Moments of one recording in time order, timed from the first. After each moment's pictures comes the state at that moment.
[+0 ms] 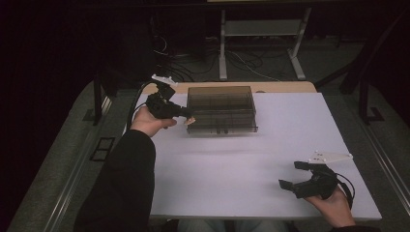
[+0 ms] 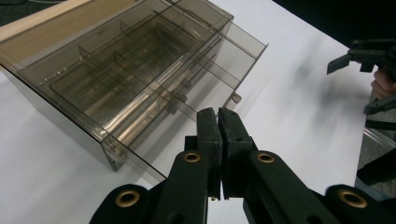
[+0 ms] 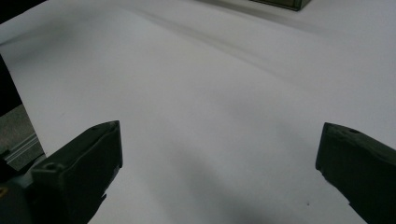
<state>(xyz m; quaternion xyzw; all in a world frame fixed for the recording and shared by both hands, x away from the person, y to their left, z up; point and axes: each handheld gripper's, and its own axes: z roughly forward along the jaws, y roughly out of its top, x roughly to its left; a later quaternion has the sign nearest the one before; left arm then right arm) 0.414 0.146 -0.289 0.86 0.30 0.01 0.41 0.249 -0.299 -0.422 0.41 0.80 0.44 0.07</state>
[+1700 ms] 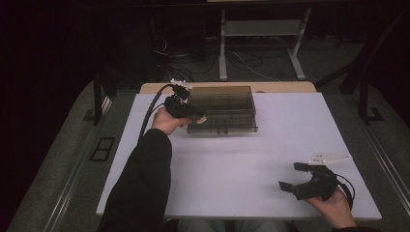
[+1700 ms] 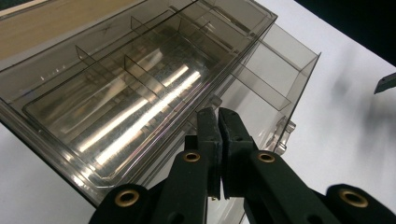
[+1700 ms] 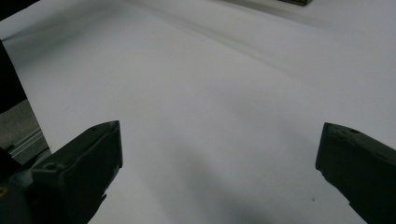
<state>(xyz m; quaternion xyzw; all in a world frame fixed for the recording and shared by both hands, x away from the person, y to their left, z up) 0.457 0.116 -0.344 0.85 0.32 0.00 0.41 0.248 -0.299 -0.423 0.40 0.80 0.44 0.07</state>
